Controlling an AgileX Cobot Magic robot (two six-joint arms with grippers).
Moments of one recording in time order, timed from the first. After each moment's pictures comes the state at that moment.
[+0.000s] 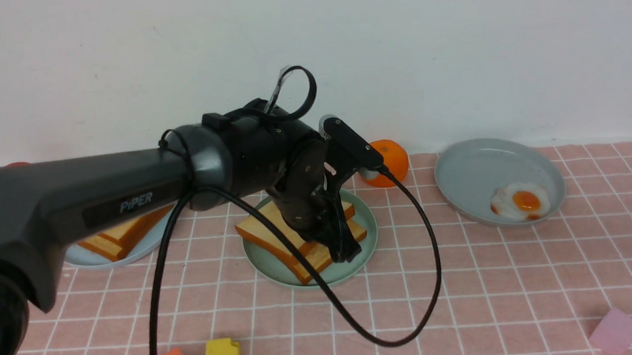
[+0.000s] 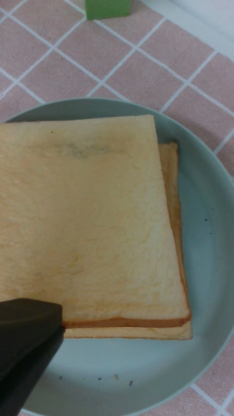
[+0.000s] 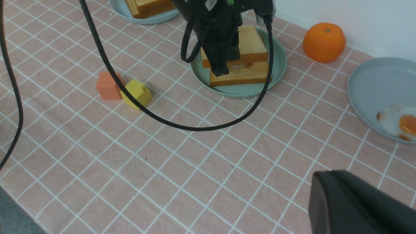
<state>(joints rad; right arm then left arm) 0.31 0.58 -0.94 0.35 1.03 -0.37 -0.63 2.02 -1.53 0.21 0.63 0.14</state>
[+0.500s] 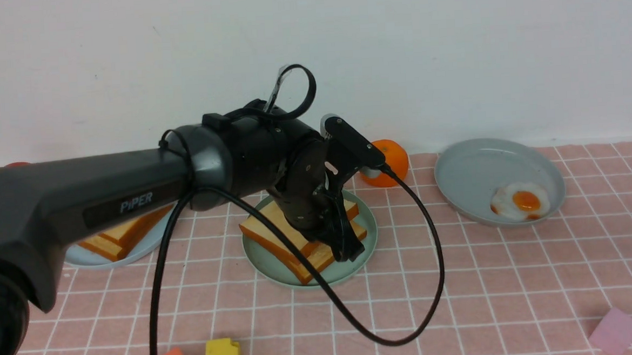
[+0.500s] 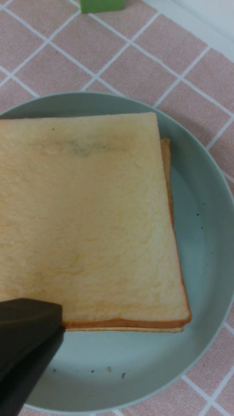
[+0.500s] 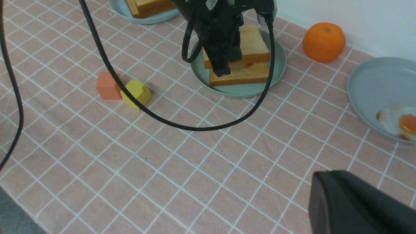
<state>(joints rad) 0.31 0.58 -0.94 0.35 1.03 -0.37 -0.63 2.02 -1.53 0.19 0.62 0.15</state>
